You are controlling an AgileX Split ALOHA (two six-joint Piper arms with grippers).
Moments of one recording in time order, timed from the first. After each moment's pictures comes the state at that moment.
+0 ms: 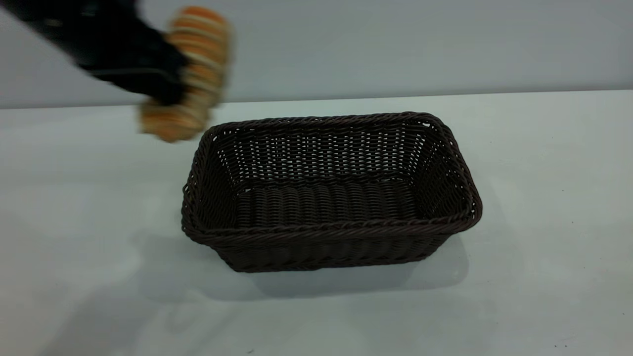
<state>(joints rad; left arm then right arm) -0.41 1.69 -0.99 -0.14 0.25 0.31 0.09 0.31 -0.50 0.18 1.18 -0.27</state>
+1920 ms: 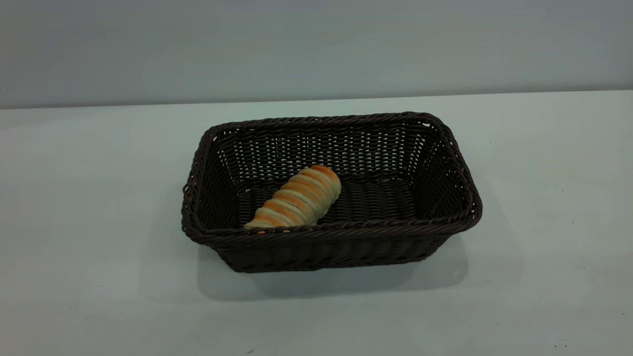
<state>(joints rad) -0.58 0.84 -0.94 0.07 1.17 0.10 0.11 -0.02 -0.47 0.11 1.14 -0.14</state>
